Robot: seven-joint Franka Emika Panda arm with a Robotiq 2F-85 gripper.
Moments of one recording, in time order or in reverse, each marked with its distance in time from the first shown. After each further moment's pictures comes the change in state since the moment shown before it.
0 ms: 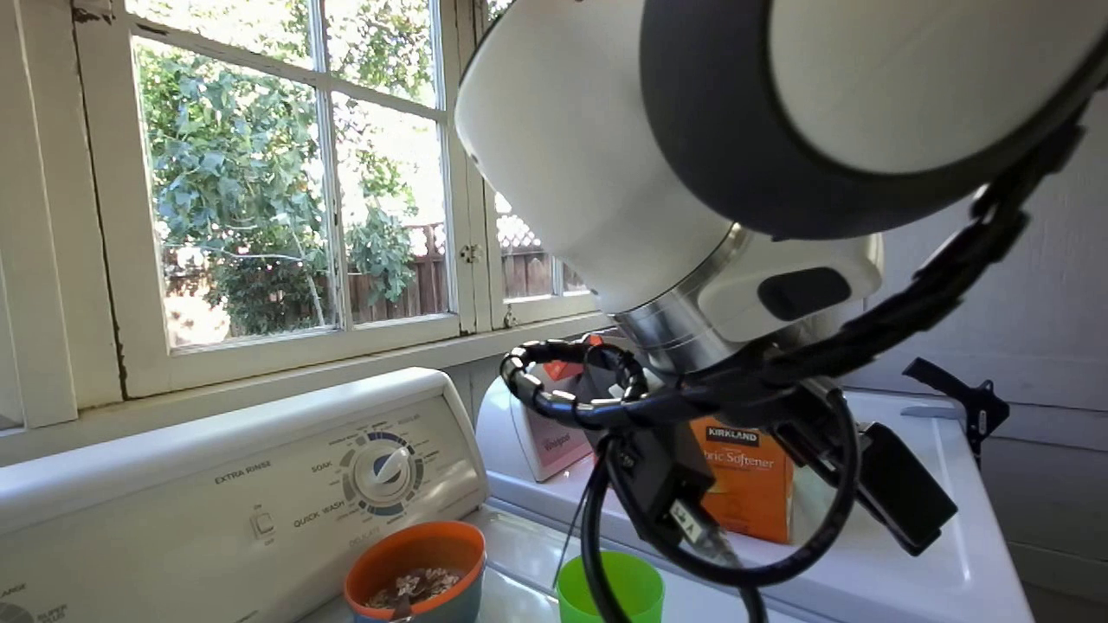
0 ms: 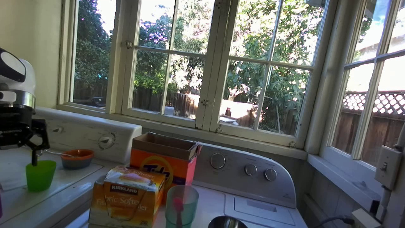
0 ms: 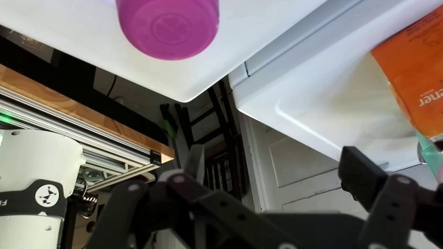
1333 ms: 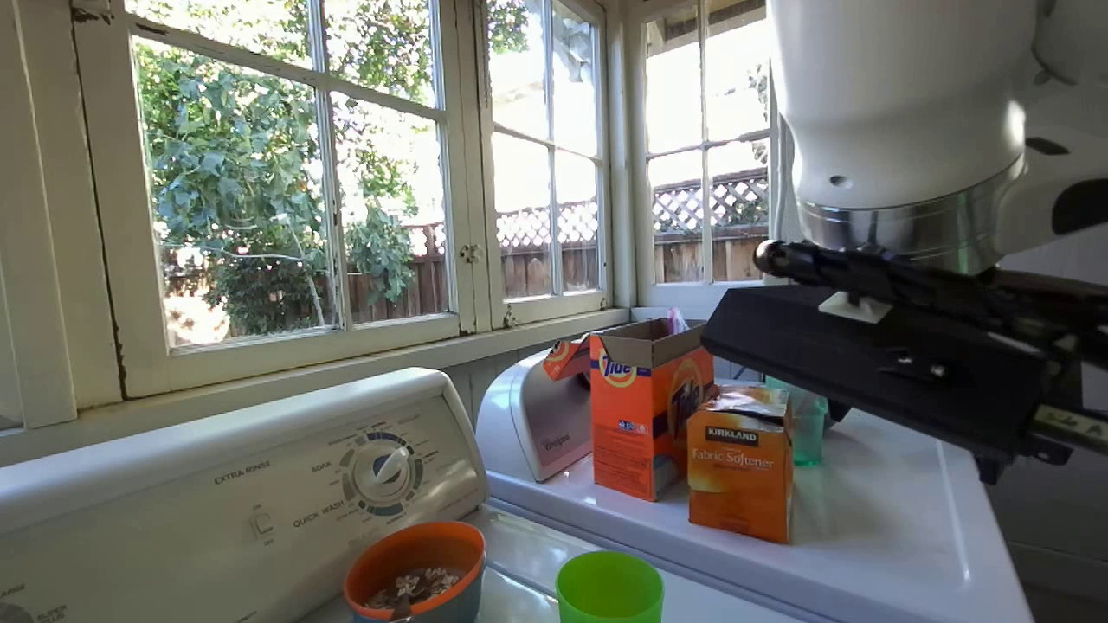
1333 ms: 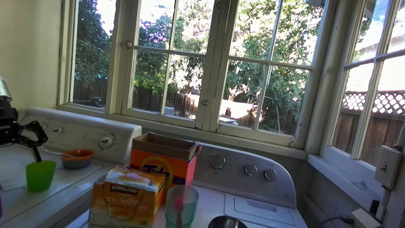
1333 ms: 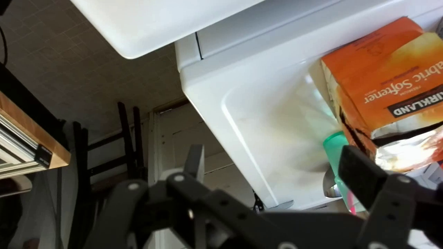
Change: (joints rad) arm -0.513 -0.405 0.427 -0.439 -0.252 0.382 -0.258
